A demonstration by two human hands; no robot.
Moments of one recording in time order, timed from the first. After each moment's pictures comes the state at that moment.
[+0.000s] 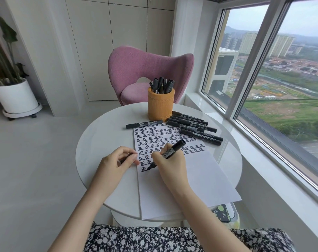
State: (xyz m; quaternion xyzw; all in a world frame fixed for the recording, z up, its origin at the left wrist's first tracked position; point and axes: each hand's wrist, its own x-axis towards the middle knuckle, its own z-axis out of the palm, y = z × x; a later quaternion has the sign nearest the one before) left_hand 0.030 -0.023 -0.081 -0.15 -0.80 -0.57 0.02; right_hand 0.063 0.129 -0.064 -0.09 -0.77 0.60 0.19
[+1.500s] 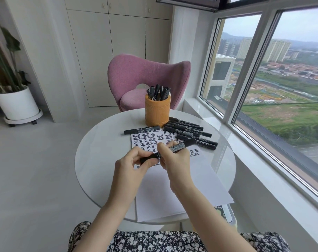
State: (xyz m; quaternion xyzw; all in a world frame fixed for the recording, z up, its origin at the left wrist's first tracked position) left_hand 0.064 0.025 -0.054 -0.14 -0.75 -0.64 0.09; right_hand 0.067 0.137 -0.037 -0.10 -0.61 0.76 0.19
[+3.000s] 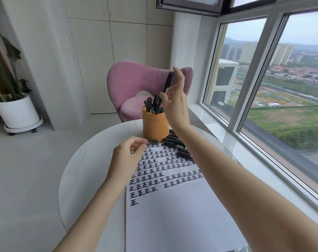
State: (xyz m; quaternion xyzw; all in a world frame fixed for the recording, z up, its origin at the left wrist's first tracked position) left_hand -0.041 0.044 -0.039 -0.14 -0.83 -0.53 0.13; right_hand -0.106 0.198 0.037 0.07 -0.77 0.47 0.42
